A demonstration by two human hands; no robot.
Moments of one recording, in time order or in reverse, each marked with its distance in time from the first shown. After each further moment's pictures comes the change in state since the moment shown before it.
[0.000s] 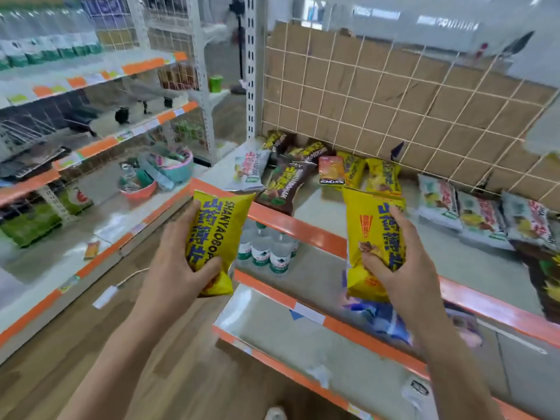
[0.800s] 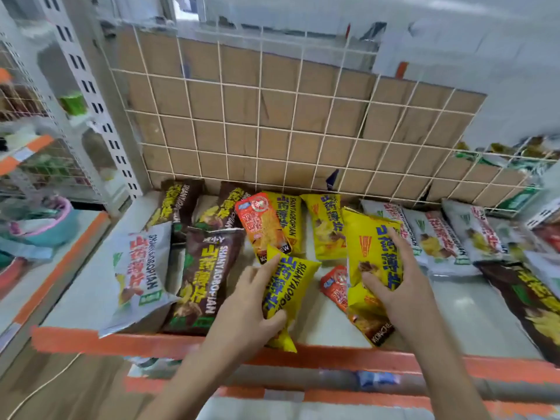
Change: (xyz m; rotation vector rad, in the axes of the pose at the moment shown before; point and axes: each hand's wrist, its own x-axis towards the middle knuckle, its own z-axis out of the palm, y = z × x) left_hand 0.183 0.013 0.196 0.039 -0.678 0.317; right_hand 0.133 0.070 -0.004 -0.148 0.262 0.305
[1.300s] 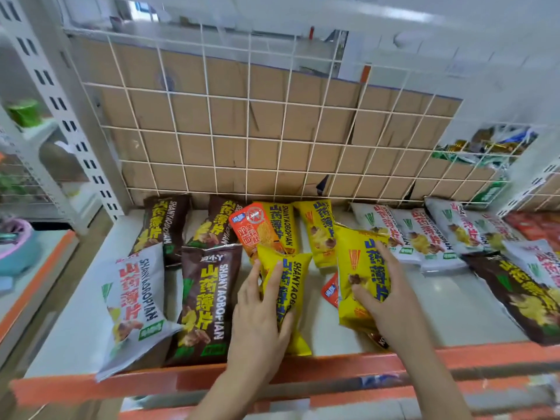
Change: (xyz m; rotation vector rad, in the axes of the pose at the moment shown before) left_hand 0.008 -0.007 0.020 0.083 0.157 0.054; right_hand -0.012 -0.009 0.026 0.043 0.060 0.100
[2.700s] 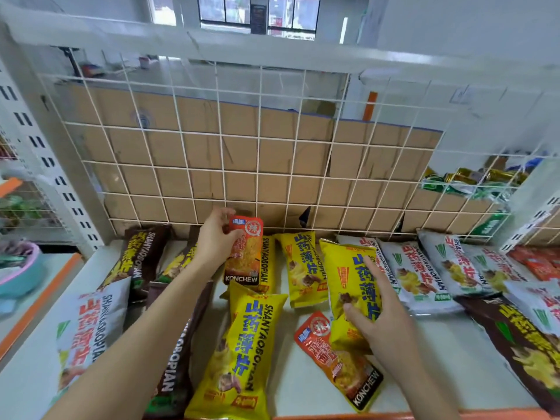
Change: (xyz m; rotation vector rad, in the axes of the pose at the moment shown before) left_hand 0.194 -0.023 -0.025 -0.436 0.189 -0.267; right_hand 0.043 0.010 -0.032 0.019 -0.084 -0.071
